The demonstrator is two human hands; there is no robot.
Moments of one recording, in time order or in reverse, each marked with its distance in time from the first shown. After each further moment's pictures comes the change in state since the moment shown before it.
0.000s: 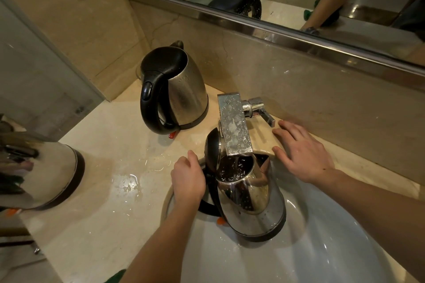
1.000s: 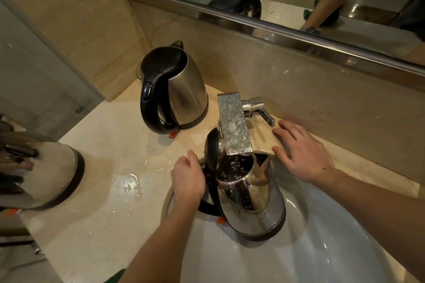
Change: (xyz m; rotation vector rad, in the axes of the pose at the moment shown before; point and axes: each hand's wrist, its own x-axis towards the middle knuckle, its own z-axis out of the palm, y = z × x) left_hand 0.001 0.000 0.000 -0.002 -0.010 -0.004; right_hand 0.002 0.000 0.001 -0.004 0.006 0.004
